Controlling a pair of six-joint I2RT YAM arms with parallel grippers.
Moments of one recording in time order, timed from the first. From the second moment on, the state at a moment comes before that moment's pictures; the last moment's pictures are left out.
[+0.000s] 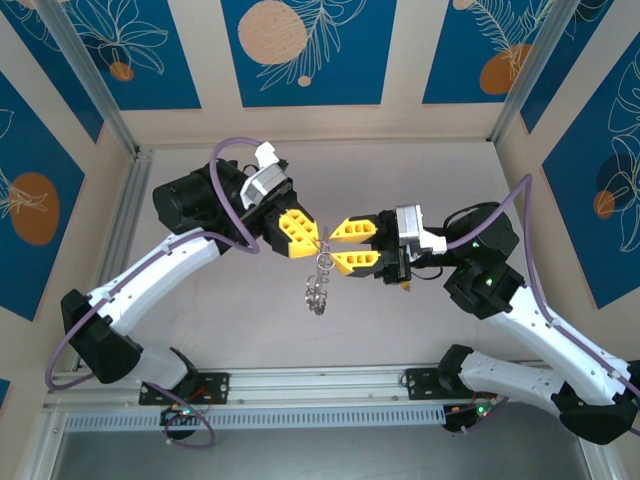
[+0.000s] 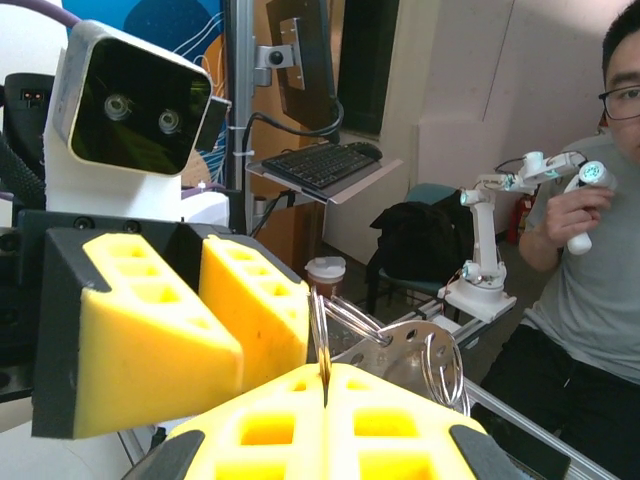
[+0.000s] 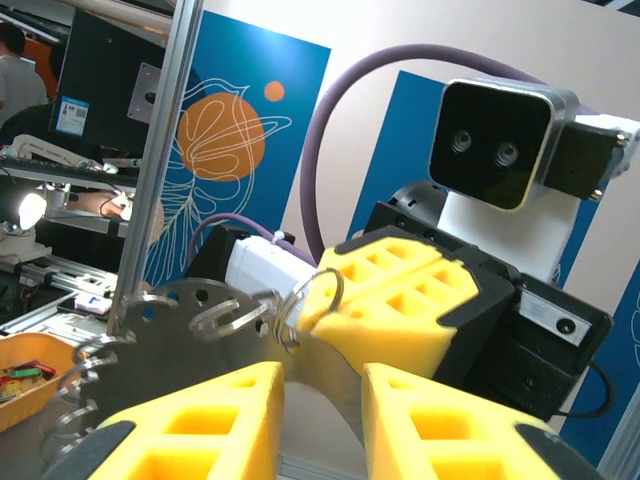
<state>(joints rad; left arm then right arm) -0.74 1.44 1.44 1.23 1.54 -1.29 0.85 0.90 1.12 0.18 -0.81 -0.03</state>
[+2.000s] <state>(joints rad) -0.57 1.43 1.37 1.22 1.55 -1.25 0.90 0.98 1.20 0.01 -0.53 -0.08</state>
